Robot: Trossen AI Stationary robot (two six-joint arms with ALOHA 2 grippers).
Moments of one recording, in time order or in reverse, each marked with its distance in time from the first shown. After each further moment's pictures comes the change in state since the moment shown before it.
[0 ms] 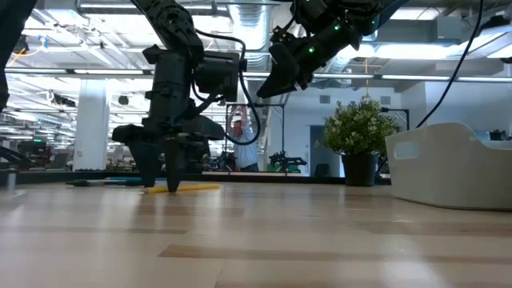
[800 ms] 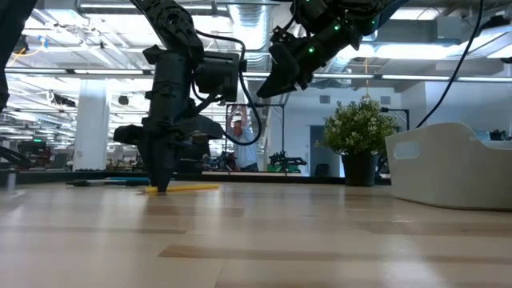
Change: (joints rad) left arm 0.006 0.002 -0.001 0.000 0.010 0.049; right arm 0.000 0.000 0.000 0.000 0.000 0.000
